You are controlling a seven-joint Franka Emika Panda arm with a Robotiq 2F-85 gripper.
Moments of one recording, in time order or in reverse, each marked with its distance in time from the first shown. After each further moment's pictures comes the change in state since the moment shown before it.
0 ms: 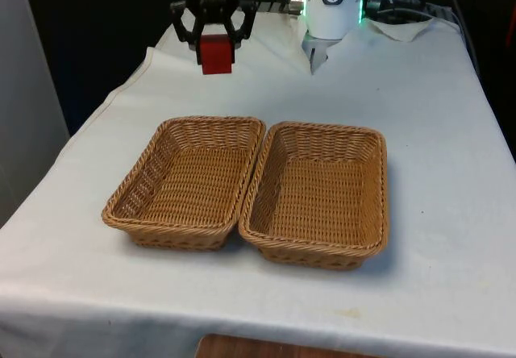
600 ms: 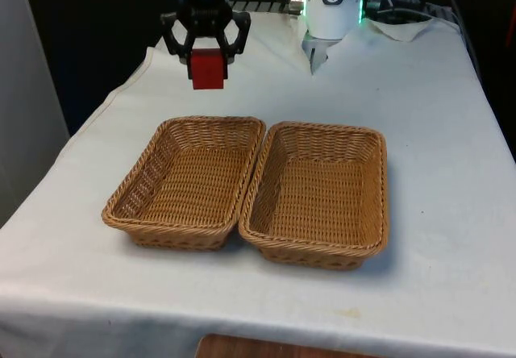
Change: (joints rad) arm -0.004 0.127 -0.001 0.141 0.112 0.004 -0.005
